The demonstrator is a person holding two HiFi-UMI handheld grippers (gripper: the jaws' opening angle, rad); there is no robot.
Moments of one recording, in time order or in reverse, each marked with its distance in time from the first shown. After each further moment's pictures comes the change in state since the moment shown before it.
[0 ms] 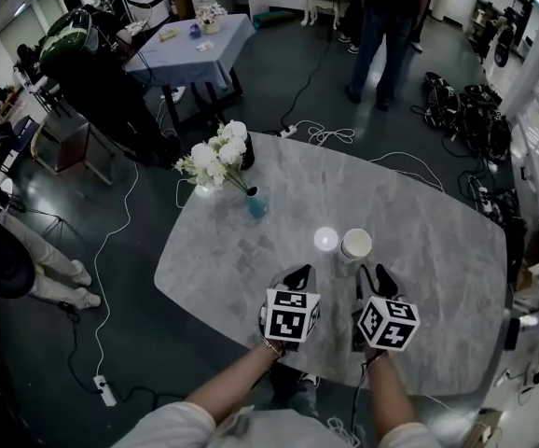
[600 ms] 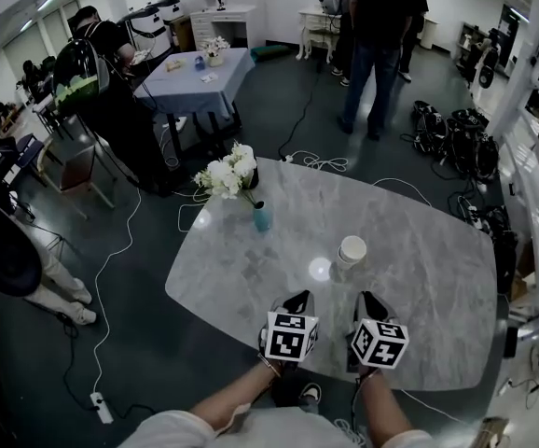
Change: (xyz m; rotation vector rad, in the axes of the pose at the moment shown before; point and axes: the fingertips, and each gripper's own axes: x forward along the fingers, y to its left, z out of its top) left arm -0.066 -0.021 -0.028 0.019 -0.019 -0.032; right arm -0.066 0.025 -0.033 -0.014 0.006 -0.046
